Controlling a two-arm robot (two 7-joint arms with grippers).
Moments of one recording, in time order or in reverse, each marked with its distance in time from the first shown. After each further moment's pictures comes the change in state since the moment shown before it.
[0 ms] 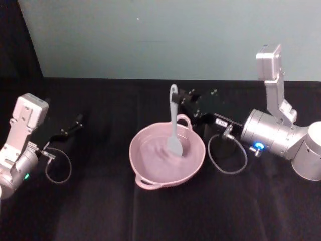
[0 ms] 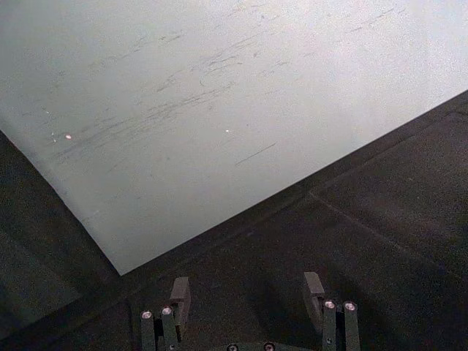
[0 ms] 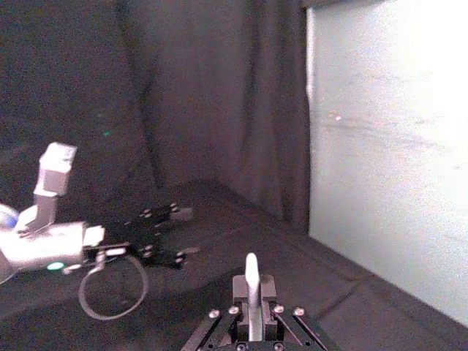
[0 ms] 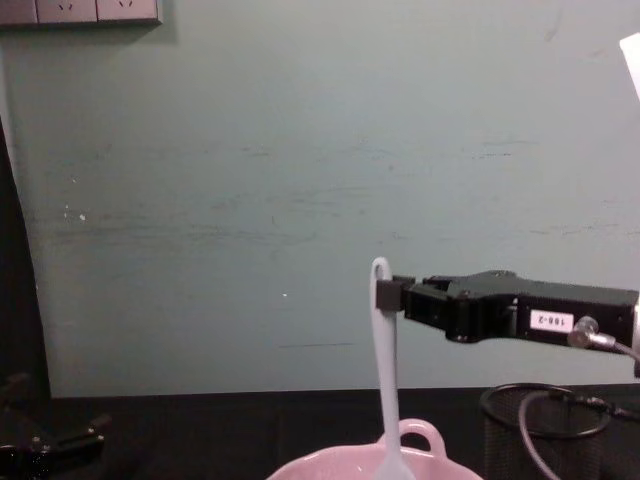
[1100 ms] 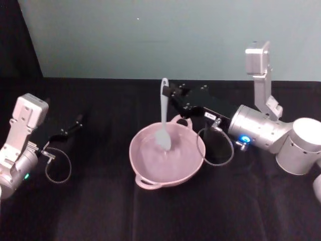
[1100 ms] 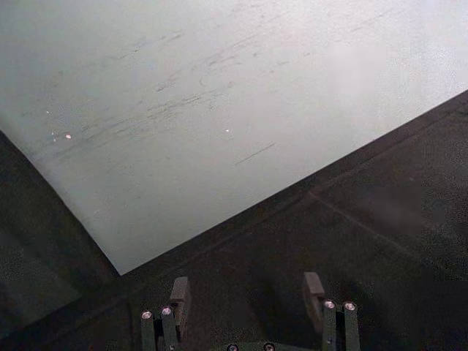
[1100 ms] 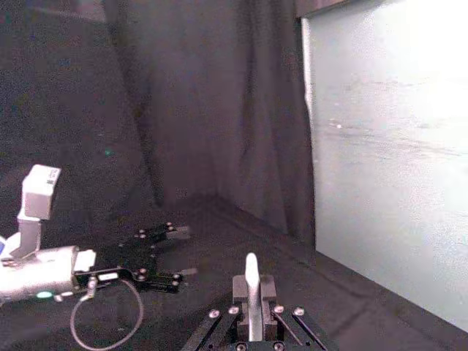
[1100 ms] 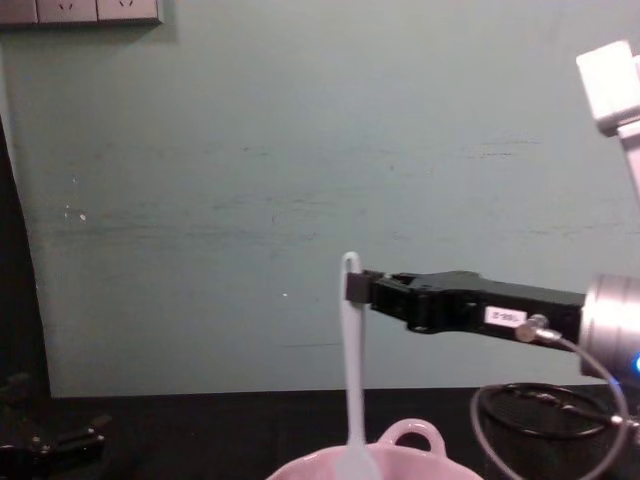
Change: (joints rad) left arm 0.000 0.000 0.000 0.000 0.000 0.000 0.000; right arm 0.053 -0.077 -0.020 0.110 0.021 -0.039 0.008
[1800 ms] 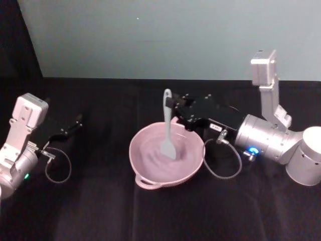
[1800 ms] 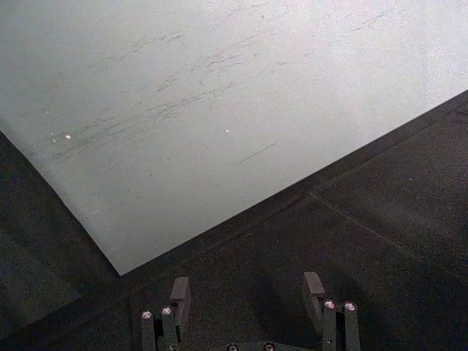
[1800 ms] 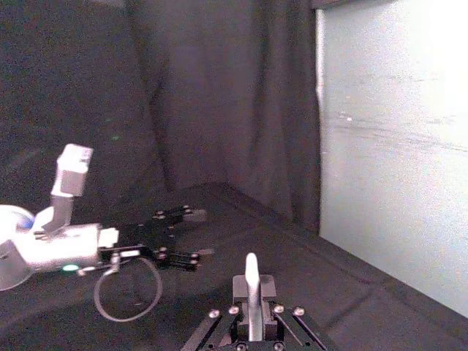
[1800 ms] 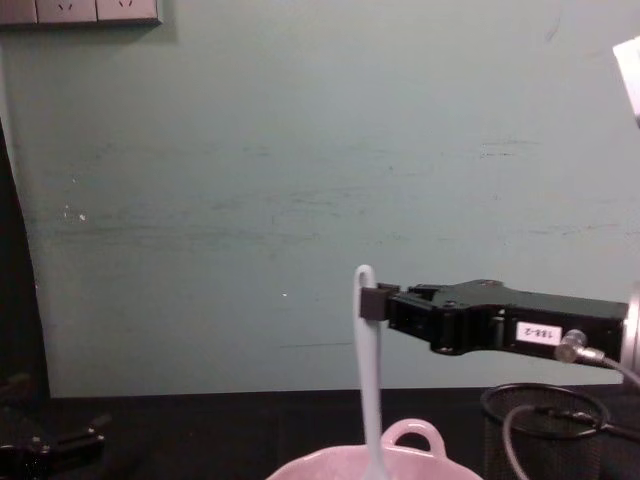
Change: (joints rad) left arm 0.000 0.000 0.000 0.000 0.000 0.000 0.000; right arm -0.074 0.067 0.011 -0.127 -0.020 0.028 -0.010
